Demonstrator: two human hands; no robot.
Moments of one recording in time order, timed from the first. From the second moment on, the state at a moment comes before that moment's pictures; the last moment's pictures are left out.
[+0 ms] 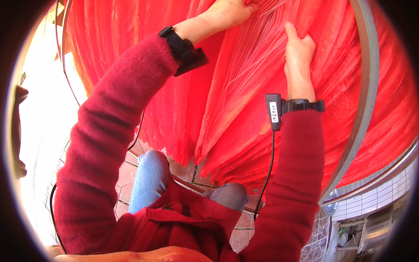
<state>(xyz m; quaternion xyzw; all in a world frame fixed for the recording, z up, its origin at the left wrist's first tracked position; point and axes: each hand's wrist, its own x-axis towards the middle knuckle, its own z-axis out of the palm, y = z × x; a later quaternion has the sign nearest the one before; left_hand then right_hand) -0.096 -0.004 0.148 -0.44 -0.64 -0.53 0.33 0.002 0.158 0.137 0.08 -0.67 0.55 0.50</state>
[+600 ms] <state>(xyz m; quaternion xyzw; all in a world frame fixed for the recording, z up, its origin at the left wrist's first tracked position) -0.074 0.000 0.151 -0.41 -0.68 -0.52 0.32 0.013 0.160 0.148 0.04 -0.59 0.69 0.41</state>
